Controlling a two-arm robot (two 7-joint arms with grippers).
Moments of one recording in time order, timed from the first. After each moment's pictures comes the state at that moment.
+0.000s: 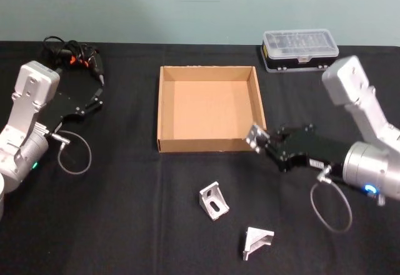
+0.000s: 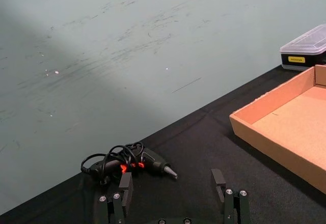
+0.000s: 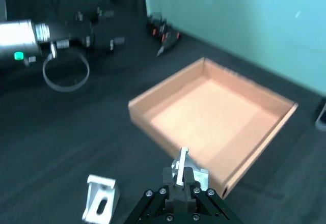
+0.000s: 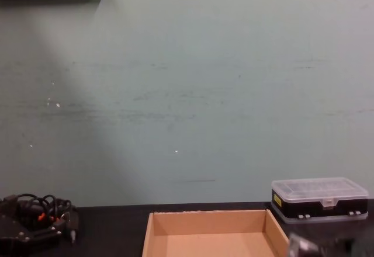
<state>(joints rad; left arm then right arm) -0.20 0.60 0.45 -1.41 -0.25 -0.12 0.03 0.09 0.66 -0.35 -1.87 0.42 0.44 0.43</state>
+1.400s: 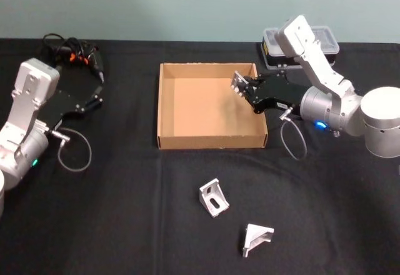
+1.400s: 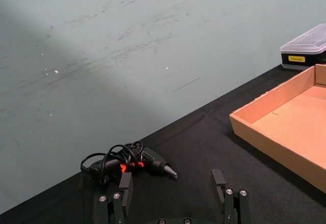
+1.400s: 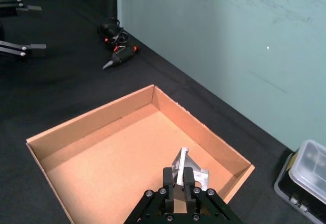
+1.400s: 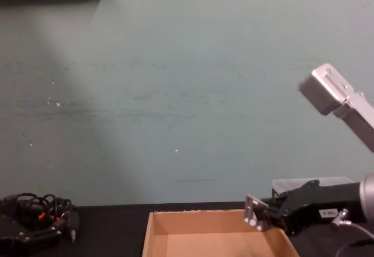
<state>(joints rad) -0.20 0.60 0.45 -1.41 -0.25 -0.12 0.03 0.49 0.42 -0.51 -1.32 0.19 0.23 0.48</state>
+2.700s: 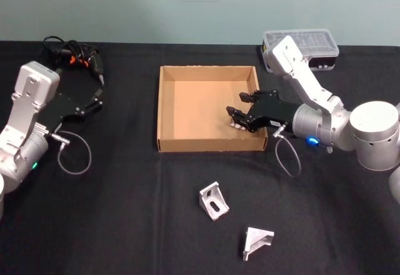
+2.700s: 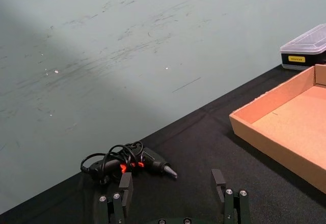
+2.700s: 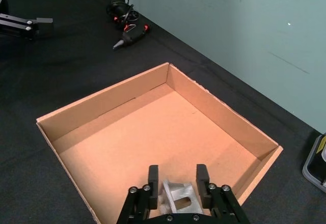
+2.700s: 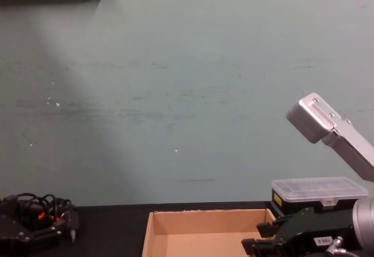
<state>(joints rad) -0.20 0.60 0.45 -1.41 -0.25 -0.12 0.03 0.48 0.39 -0.52 -1.28 0.16 0.25 0.51</state>
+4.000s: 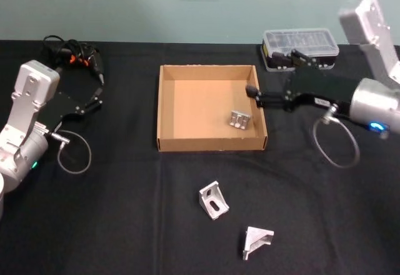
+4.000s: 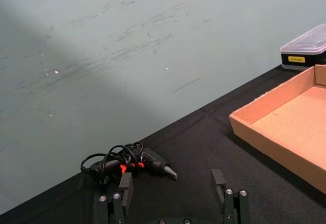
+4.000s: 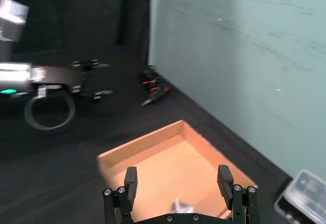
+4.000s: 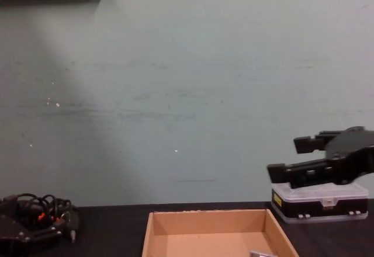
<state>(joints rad) -0.20 0.60 0.45 -1.41 -0.25 -0.12 0.03 0.33 0.60 -0.36 -1.68 0.35 0.27 0.60</state>
